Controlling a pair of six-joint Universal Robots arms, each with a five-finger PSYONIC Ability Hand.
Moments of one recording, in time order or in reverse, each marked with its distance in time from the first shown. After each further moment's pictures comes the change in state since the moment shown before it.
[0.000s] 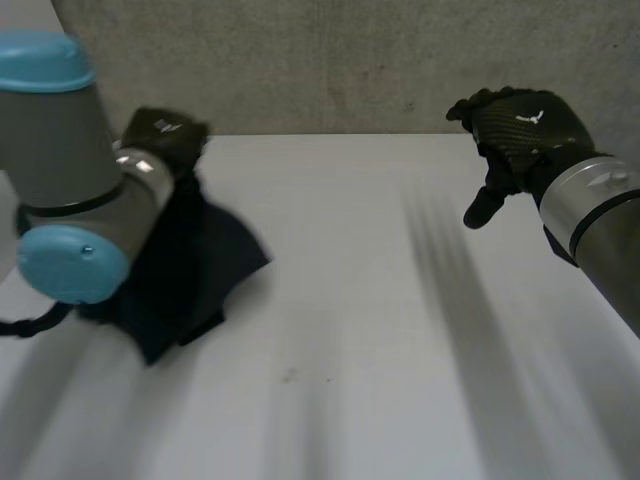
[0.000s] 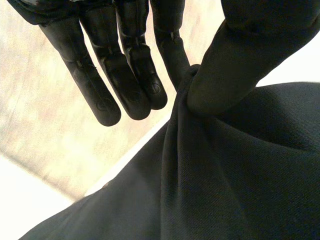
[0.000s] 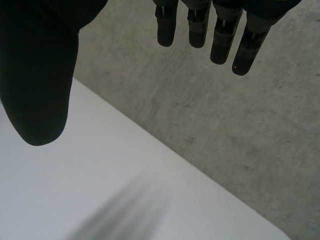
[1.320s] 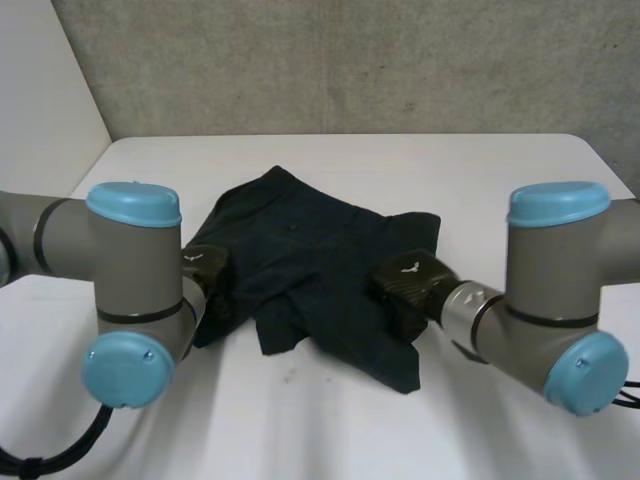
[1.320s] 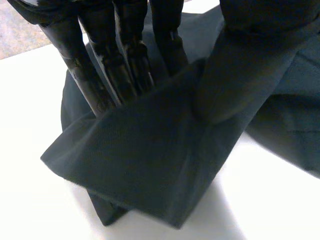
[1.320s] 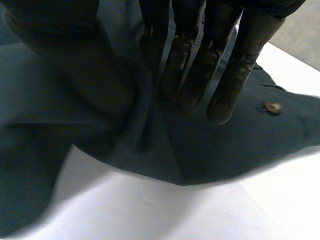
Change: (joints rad) left arm -0.046 -0.106 -0.333 0.051 -0.093 -0.440; right arm 0.065 0.412 0.035 0.005 -0.281 -0.107; left_hand -0.122 -0.170 -0.164 -0.180 -0.114; right_hand 0.766 0.931 0.914 0.878 0.852
